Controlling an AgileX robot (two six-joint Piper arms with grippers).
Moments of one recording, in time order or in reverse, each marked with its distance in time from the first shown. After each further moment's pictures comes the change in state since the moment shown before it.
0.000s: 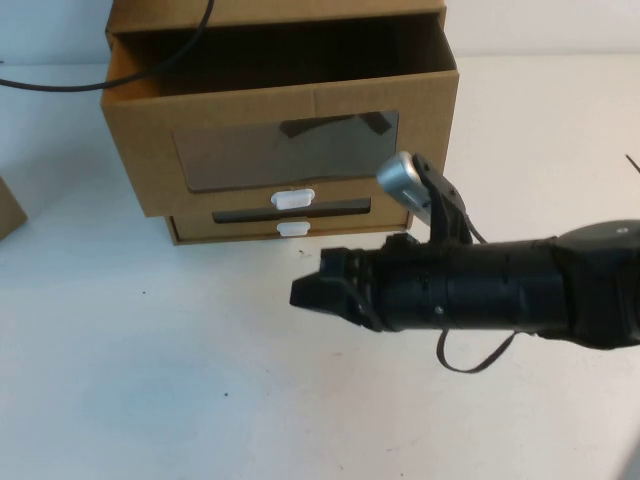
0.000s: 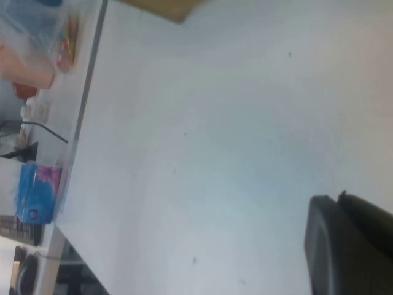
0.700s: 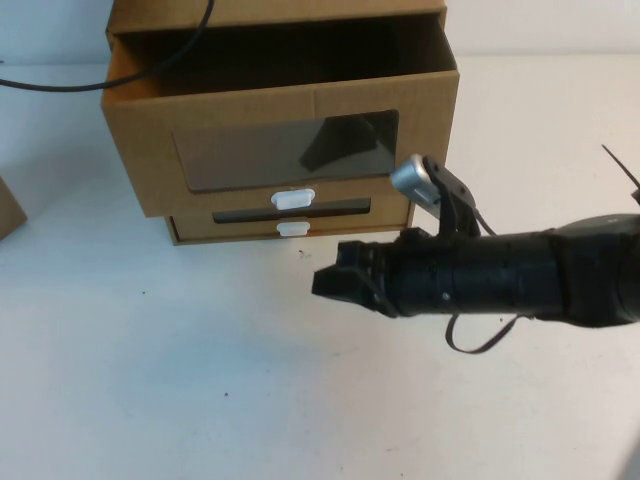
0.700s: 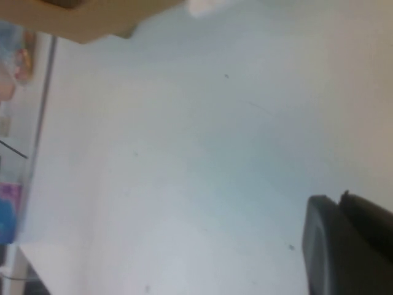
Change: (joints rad) right arm -0.079 0.083 -0.009 0.000 0.022 -0.069; left arm 0.000 0.000 0.000 0.000 0.004 -0.001
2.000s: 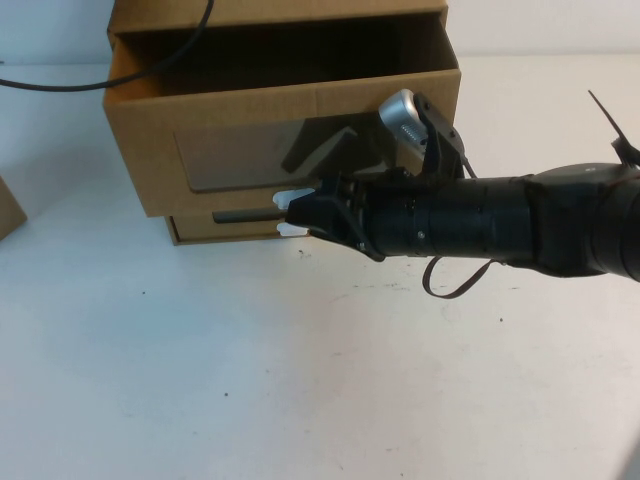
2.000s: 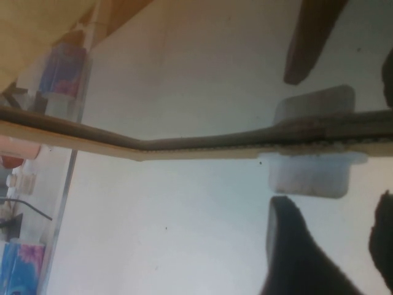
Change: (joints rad) right arm 0.000 0.052 -0.178 0.000 -0.067 0.081; left arm 0.000 0.000 0.000 -0.010 0.000 0.000
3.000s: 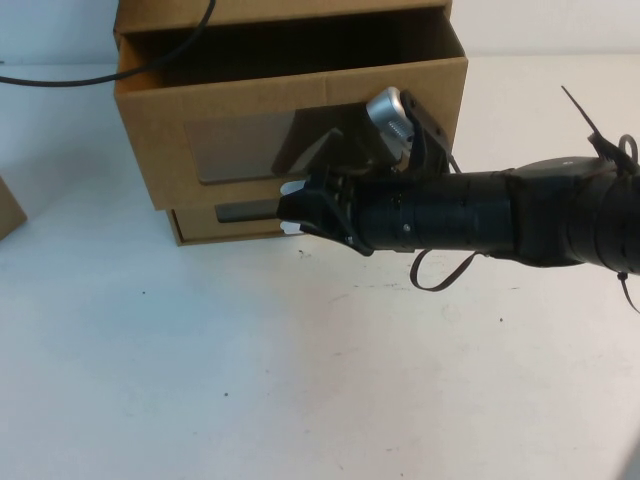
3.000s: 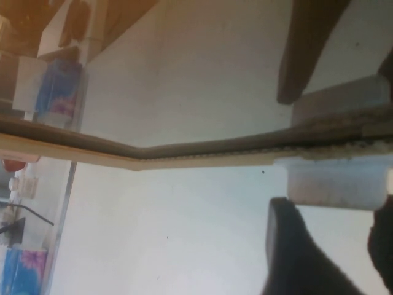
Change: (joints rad) right arm 0.000 0.057 -0.058 -0.008 0.011 0.023; left arm 0.000 0.000 0.000 -0.002 0.006 -0.002
